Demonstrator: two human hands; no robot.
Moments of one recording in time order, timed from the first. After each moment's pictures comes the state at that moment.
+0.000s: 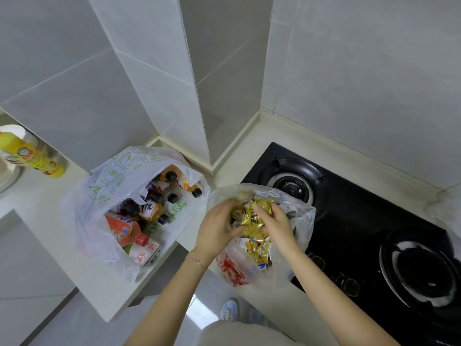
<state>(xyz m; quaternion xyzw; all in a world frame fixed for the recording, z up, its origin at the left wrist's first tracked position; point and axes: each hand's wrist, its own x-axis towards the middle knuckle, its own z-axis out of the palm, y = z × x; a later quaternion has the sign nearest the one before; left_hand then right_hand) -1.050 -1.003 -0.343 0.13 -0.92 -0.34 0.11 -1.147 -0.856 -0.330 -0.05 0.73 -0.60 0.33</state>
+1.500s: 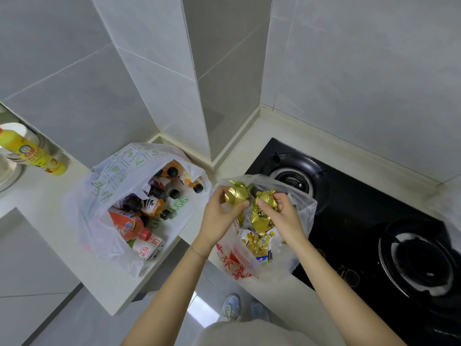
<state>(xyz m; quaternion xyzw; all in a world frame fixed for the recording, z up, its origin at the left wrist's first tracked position) -1.051 -0.992 -0.288 0.25 -0.75 -0.60 0.15 -1.145 -0.845 -0.304 -0.08 0.76 -0.58 0.29</state>
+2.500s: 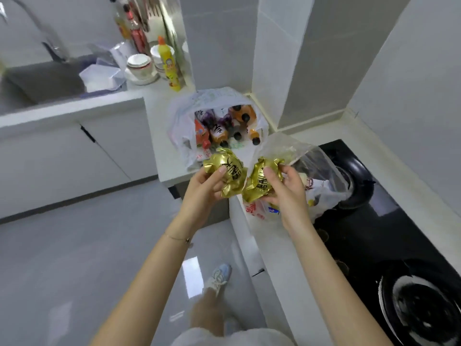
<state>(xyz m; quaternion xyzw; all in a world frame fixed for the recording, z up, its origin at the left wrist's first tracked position) -0.870 -0.841 -0.215 0.35 -0.47 -0.72 0.37 -1.035 -0.770 -0.212 -0.23 0.60 -0.62 0.45</state>
